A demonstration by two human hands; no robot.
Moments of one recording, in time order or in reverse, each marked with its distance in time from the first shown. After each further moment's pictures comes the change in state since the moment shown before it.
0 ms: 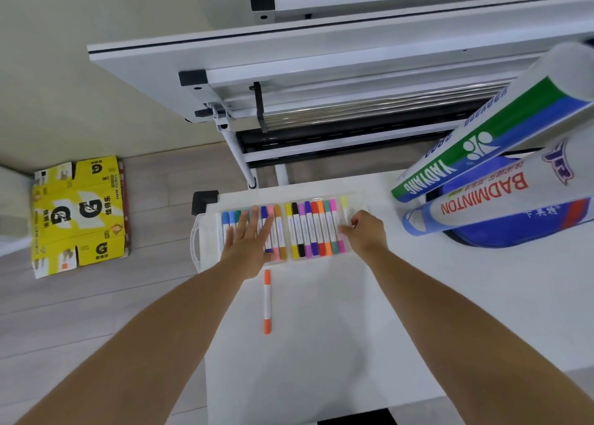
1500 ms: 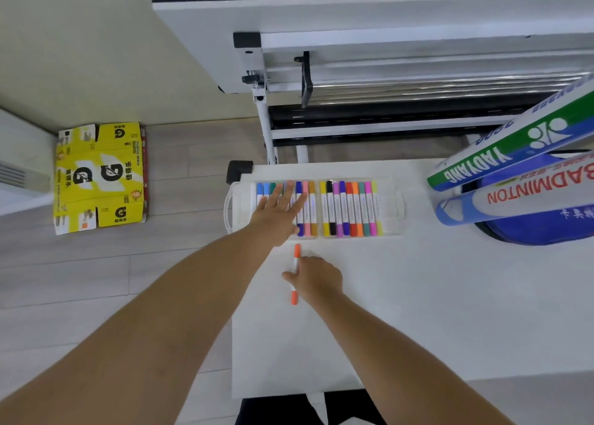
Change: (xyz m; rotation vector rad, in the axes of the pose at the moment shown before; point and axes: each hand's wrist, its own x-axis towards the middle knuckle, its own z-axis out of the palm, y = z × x) left_hand -0.005 -0.015 -0.012 0.058 -0.052 0.100; right_hand -0.133 -0.055 0.143 -0.471 -0.225 -0.245
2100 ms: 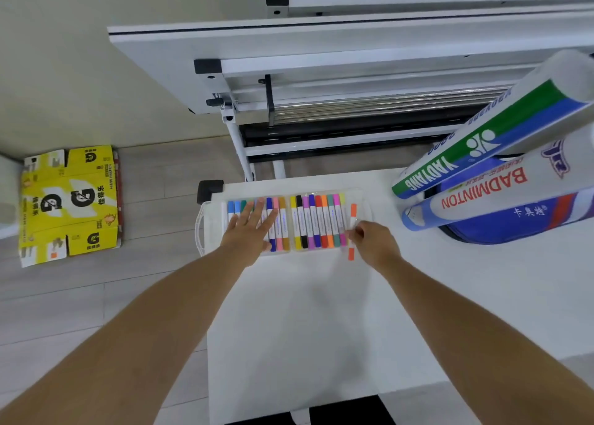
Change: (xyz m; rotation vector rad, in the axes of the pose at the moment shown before) left_hand 0.000 0.000 0.007 0.058 0.065 0.000; right_hand 0.033 0.153 -0.113 0.259 0.211 0.118
